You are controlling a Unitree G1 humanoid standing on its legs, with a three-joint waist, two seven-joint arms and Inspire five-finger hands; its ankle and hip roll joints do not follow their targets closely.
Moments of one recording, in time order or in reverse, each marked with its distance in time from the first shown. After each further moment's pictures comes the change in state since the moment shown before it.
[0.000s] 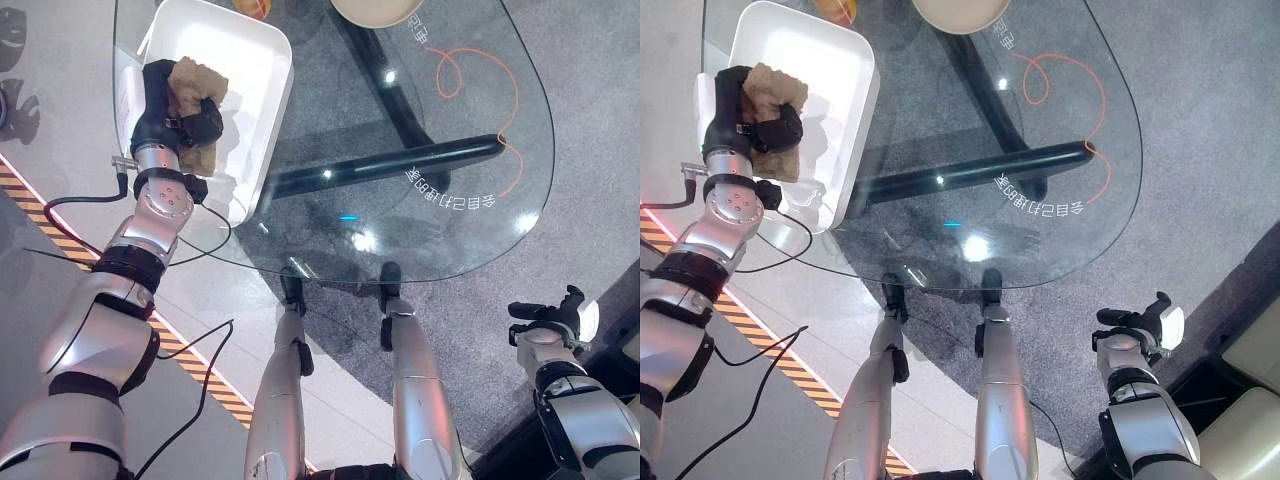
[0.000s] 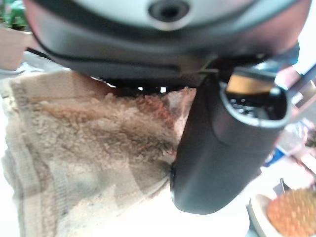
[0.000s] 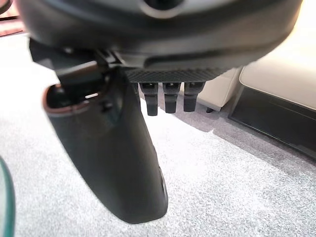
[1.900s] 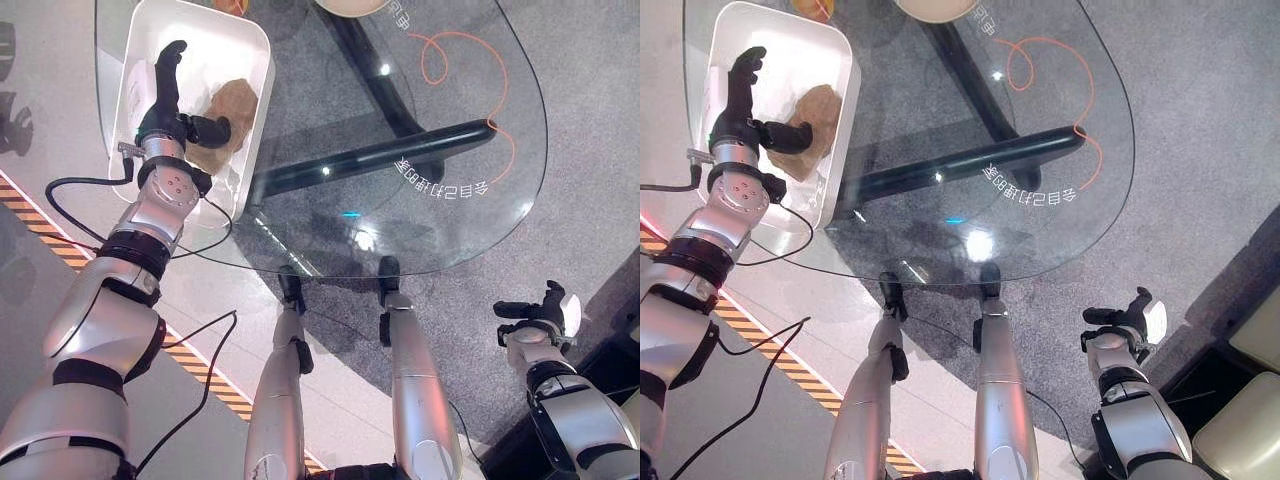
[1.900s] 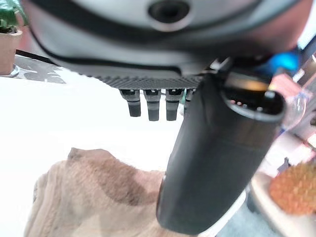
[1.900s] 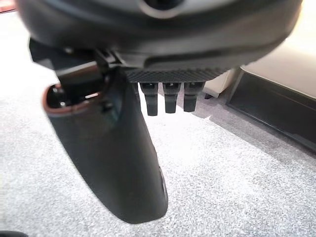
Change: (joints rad) left arm -0.068 -0.021 -0.025 0.057 -0.038 0.054 -0.014; right arm 0.001 0.028 0.043 0.001 -0.028 -0.006 0.030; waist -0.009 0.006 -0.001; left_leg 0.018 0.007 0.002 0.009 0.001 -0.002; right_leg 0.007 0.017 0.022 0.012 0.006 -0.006
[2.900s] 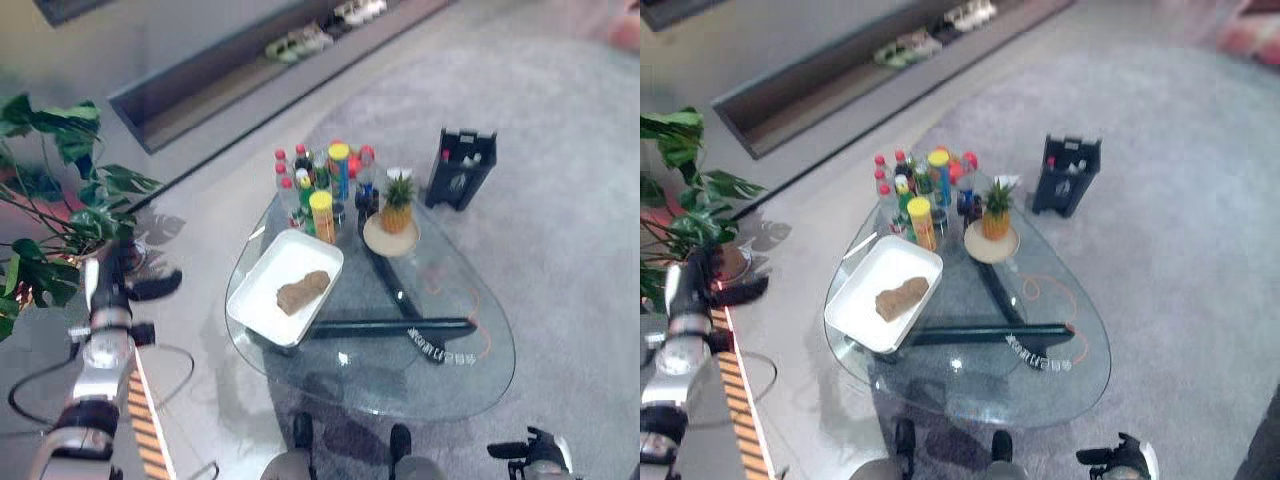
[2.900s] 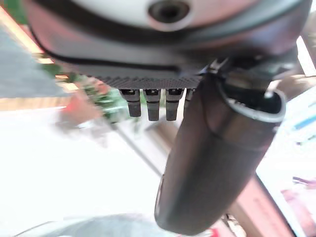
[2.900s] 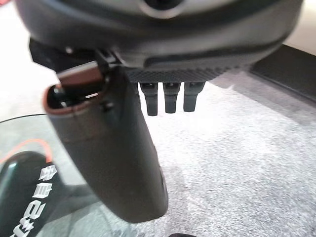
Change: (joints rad) left arm 1.001 -0.017 0.554 -0.218 -0.138 -0.131 -0.256; right arm 0.525 0.099 -0.141 0.059 -0.119 0.002 0.278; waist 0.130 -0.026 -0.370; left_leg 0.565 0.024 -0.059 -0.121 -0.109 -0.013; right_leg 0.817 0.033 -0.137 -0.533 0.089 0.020
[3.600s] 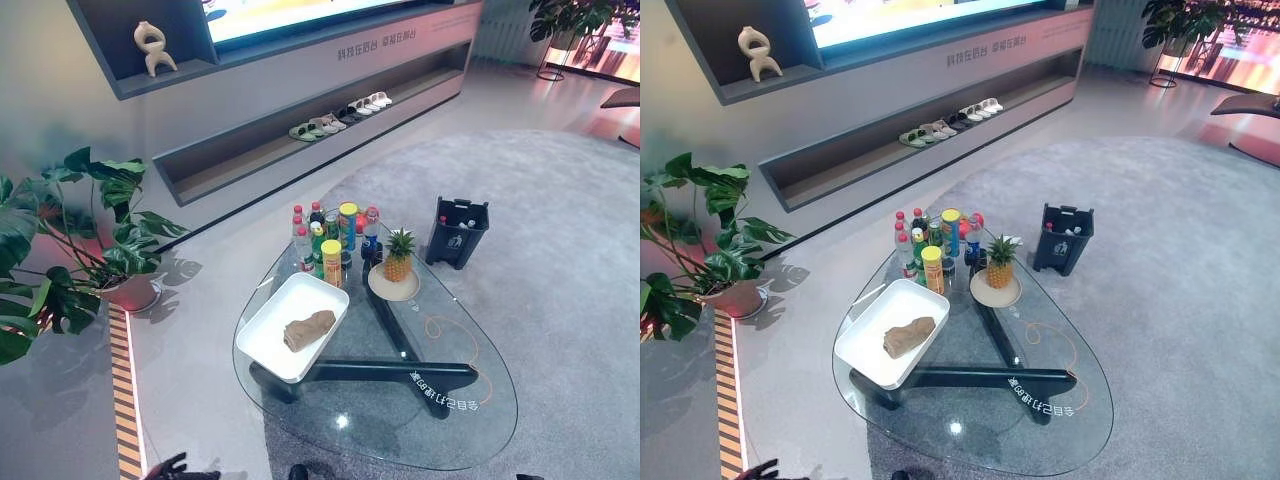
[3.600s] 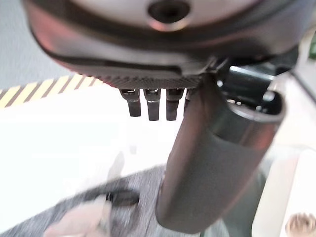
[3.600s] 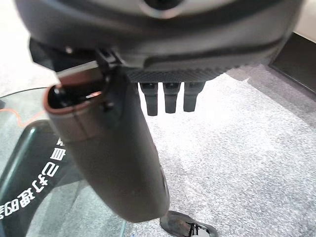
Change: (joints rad) left arm 0.210 -0.271 -0.002 0.512 0.150 0.171 -0.298; right arm 0.062 0.018 0.001 0.010 -0.167 0.048 0.101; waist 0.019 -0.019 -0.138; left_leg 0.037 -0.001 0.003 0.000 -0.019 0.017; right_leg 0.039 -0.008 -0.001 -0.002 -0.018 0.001
